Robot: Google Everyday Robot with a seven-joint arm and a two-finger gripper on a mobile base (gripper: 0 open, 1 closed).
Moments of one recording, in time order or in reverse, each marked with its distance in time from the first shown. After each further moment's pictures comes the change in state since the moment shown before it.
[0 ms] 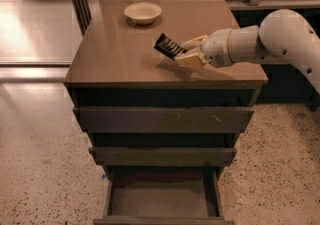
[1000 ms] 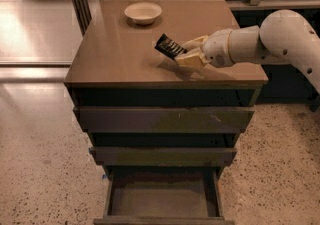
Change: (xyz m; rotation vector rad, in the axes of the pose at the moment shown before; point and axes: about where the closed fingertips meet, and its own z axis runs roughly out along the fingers) arm 0.001 -0.001 0.000 0.001 0.003 0.003
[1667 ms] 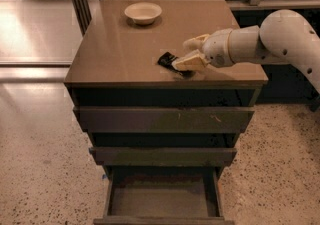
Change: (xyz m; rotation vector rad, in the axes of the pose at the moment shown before) arm 0.000 0.000 0.000 0.000 0.000 0.000
